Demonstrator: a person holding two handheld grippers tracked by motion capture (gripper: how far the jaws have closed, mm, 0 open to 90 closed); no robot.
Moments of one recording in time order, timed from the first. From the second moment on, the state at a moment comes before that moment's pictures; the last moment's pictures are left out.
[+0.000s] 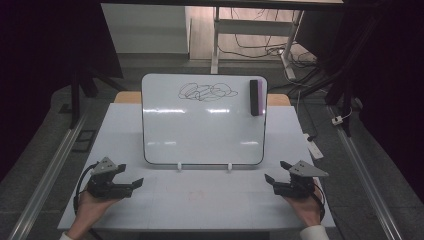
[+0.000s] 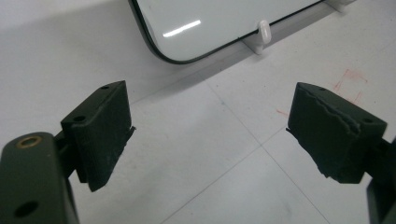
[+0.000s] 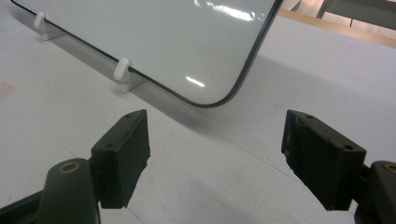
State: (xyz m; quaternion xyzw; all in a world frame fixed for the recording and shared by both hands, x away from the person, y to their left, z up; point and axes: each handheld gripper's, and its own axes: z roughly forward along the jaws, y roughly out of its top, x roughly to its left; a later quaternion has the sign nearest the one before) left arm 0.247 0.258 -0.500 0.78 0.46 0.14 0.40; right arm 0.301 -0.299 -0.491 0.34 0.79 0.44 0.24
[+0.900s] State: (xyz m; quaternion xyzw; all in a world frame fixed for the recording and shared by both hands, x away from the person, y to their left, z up) left arm 0.249 0.260 -0.506 0.78 0.47 0.10 0.40; right arm 0.300 -0.298 -0.484 0.35 0.79 0.44 0.25
